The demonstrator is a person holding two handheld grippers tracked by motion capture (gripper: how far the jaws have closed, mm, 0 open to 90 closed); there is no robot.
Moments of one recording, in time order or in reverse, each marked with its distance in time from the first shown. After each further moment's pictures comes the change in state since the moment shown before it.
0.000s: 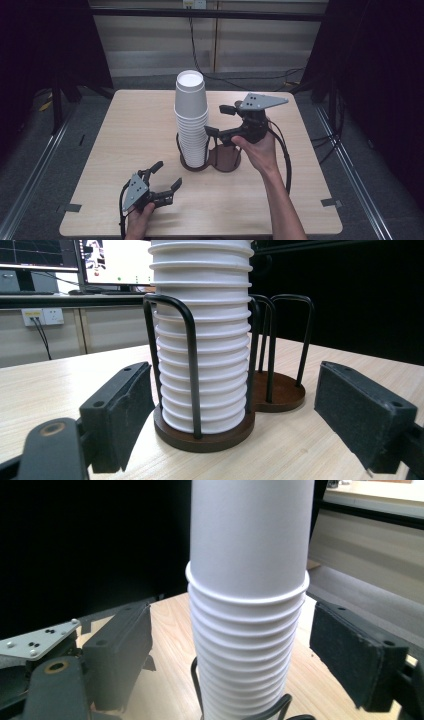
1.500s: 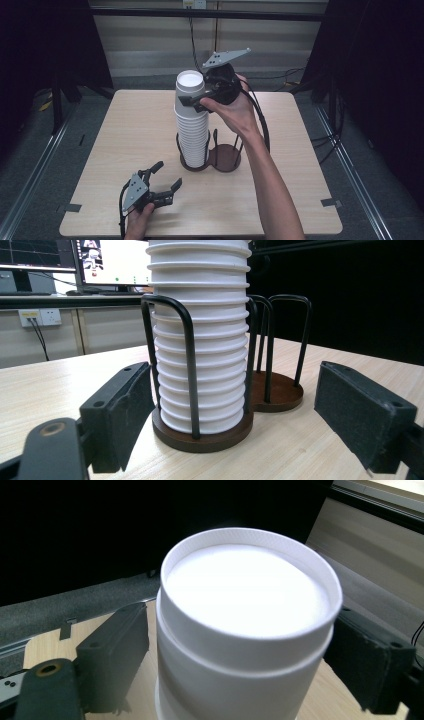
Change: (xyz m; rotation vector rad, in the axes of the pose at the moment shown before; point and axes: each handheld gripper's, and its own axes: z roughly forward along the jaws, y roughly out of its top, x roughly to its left) left arm 0.000 0.000 0.000 -0.001 -0.010 0.003; right arm -0.009 0.087 0.057 0.145 -0.008 -0.077
